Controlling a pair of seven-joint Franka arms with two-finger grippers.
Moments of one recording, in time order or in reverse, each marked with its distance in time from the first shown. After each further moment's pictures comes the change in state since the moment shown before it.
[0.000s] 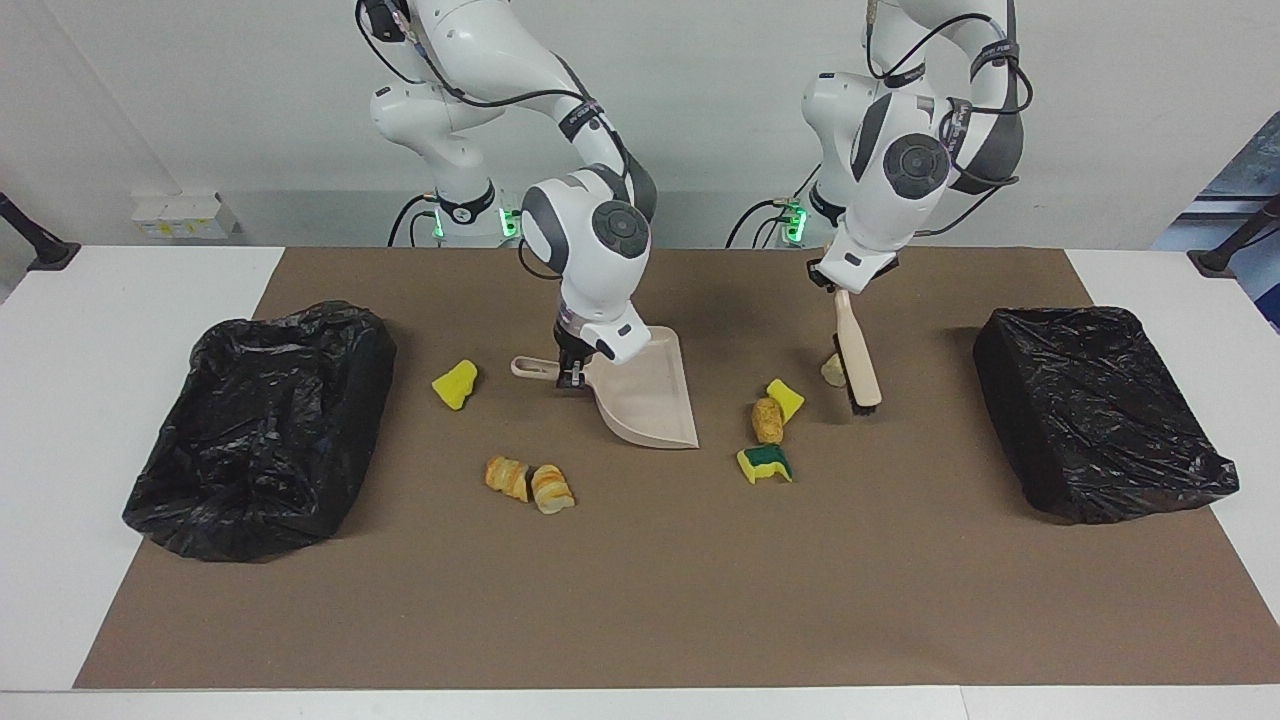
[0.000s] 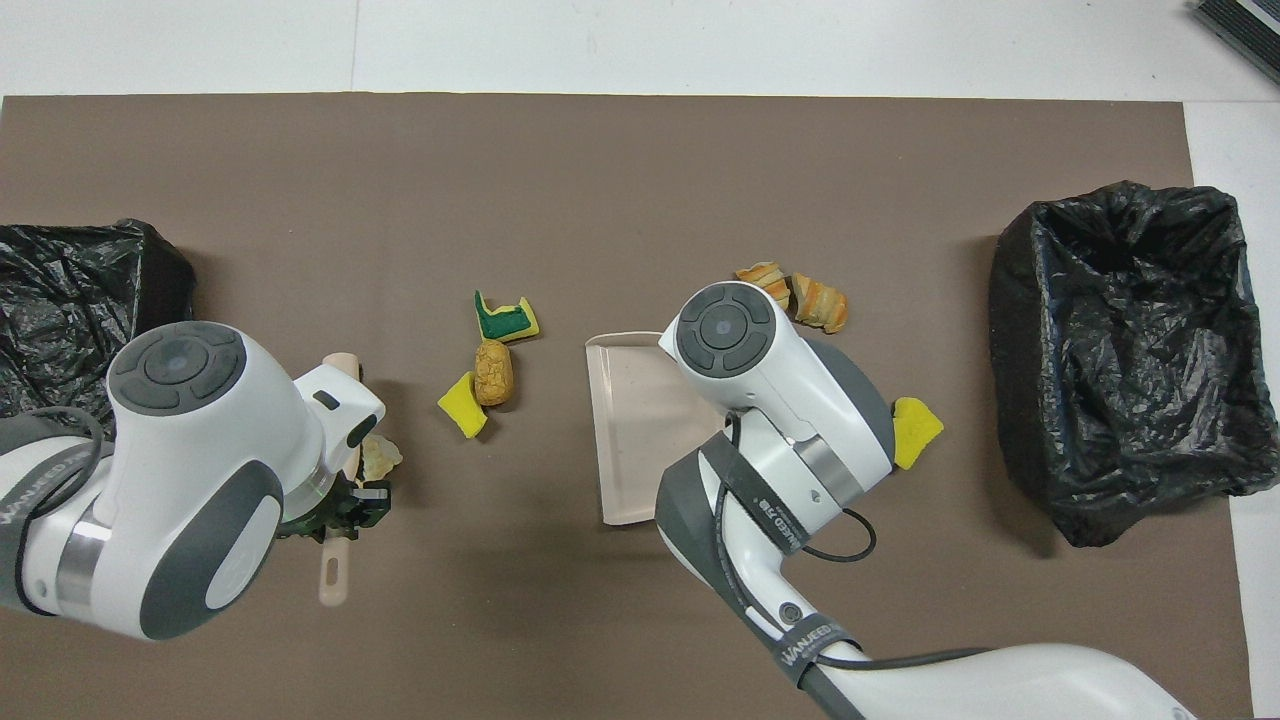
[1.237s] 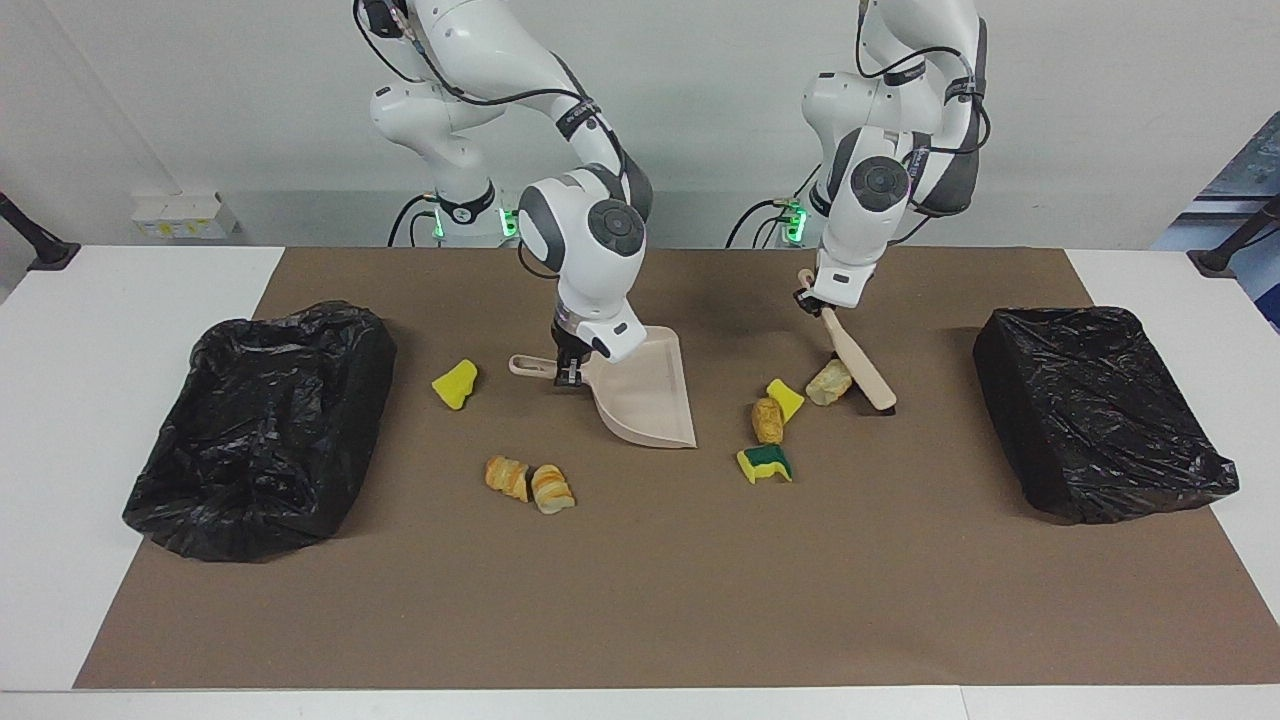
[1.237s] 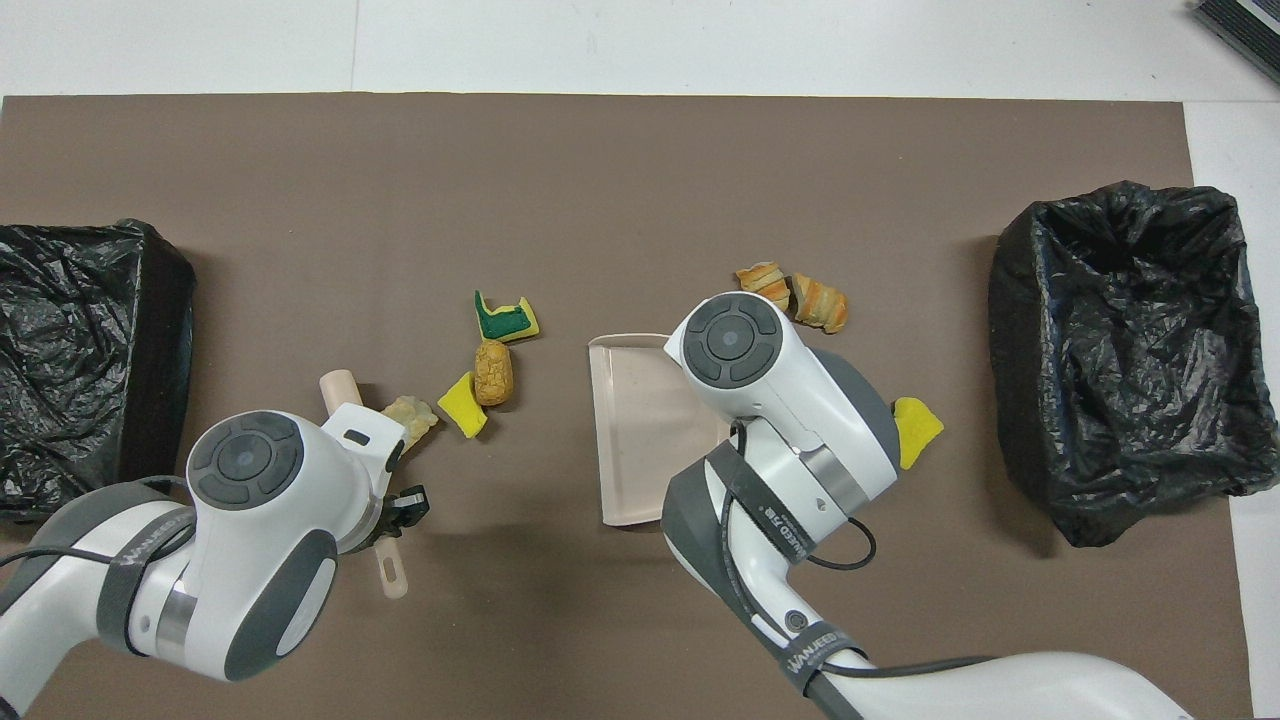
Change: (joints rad) left arm -0.029 -0.010 -0.022 -0.230 -0.038 0.373 -0.191; right arm -0.002 -0.019 0.000 -0.039 0.000 0.025 0.025
